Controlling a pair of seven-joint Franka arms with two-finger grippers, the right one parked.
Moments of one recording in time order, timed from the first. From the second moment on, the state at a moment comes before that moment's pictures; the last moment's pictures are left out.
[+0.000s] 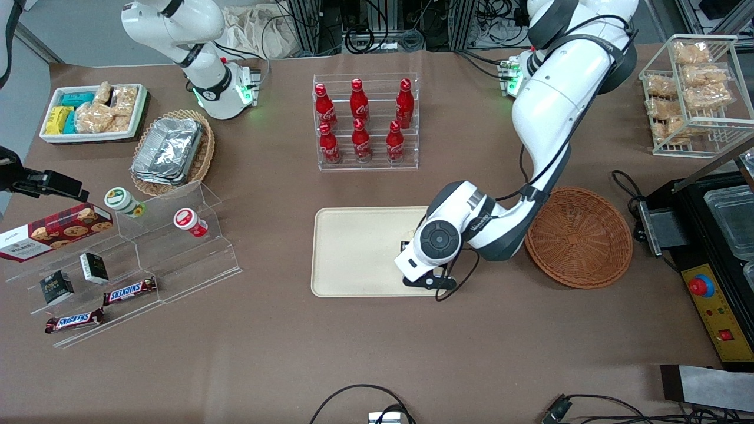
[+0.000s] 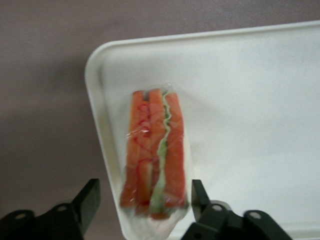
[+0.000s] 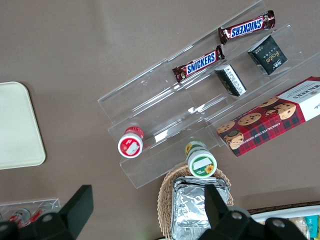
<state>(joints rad) -0.27 0.89 -0.46 -1.24 0.27 1.85 -0.62</state>
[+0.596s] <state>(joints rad) -0.27 0.63 -0.33 -1.31 0.25 1.69 -0.64</state>
